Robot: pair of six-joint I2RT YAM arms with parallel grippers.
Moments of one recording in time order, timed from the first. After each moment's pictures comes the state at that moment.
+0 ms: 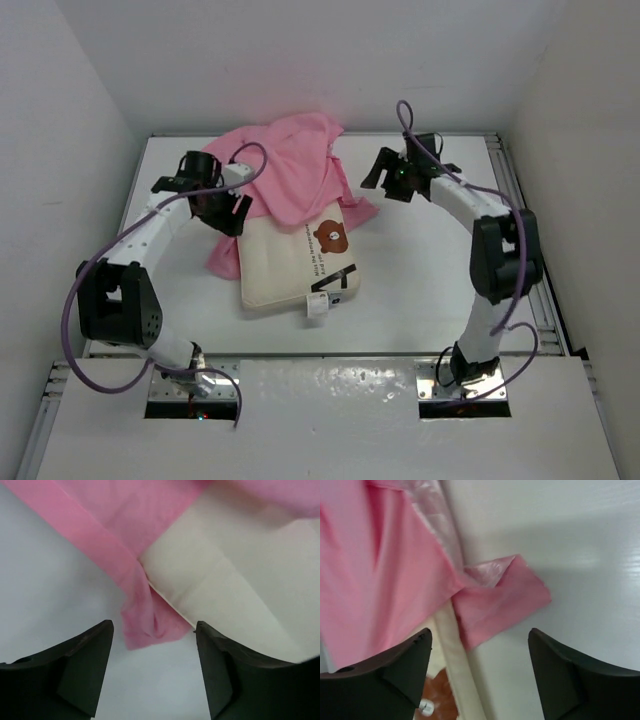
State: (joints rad) left arm -0.10 1.51 1.25 -0.78 0.24 0.46; right arm 0.21 1.81 1.32 -0.25 -0.25 0.54
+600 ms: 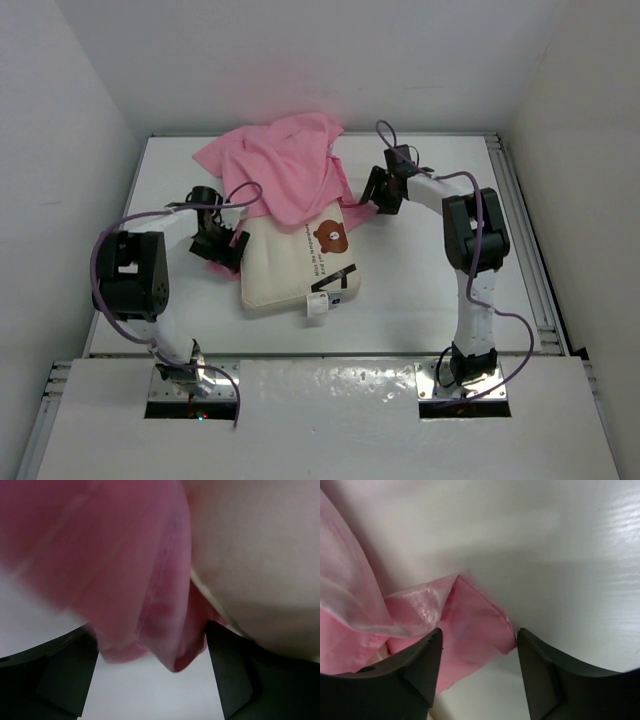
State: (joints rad) left arm -0.02 1.67 0.98 -0.63 0.17 0.43; right arm 0.24 2.18 1.52 -0.33 -0.11 0.59
